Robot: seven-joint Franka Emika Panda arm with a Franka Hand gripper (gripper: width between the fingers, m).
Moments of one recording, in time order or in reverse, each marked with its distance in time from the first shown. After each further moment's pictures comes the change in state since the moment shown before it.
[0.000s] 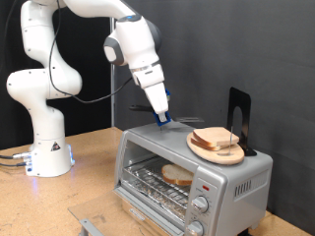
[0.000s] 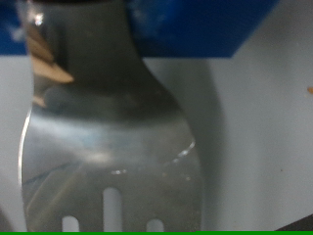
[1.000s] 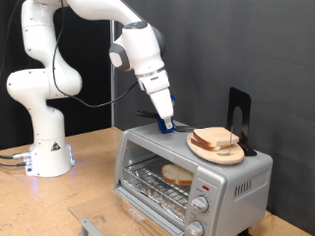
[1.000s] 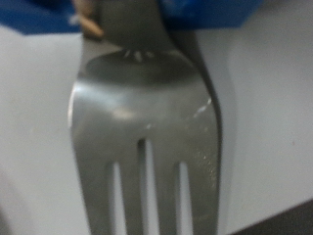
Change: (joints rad) arm 0.001 0.031 0.023 0.004 0.029 0.052 -0.003
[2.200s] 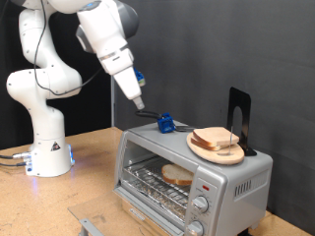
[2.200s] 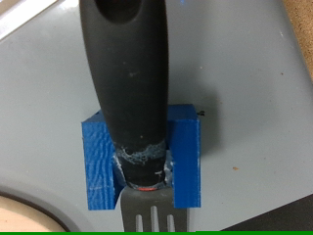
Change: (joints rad) arm -0.007 -0.331 -0.247 -0.137 0.120 -0.261 -0.244
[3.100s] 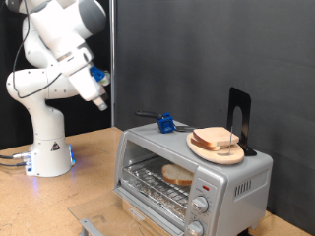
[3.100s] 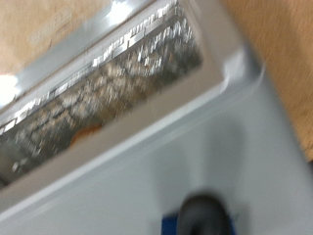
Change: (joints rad) arm -0.117 -0.096 -0.239 -0.070 -0.096 -0.137 -0.182
